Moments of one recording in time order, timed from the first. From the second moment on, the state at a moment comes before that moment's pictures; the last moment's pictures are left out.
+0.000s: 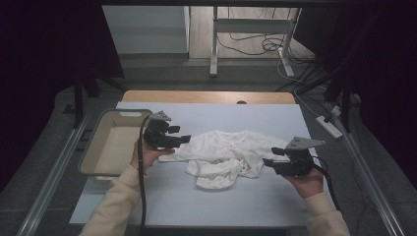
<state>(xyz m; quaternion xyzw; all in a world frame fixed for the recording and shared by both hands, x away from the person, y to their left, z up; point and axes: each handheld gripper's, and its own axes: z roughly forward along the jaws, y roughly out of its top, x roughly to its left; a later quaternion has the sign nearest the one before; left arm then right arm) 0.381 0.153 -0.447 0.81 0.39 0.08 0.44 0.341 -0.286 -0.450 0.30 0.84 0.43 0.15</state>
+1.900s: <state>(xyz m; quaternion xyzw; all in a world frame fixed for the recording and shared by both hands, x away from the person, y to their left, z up) 0.381 0.143 -0.451 0.82 0.38 0.08 0.43 0.343 -0.212 -0.514 0.25 0.91 0.29 0.13</state>
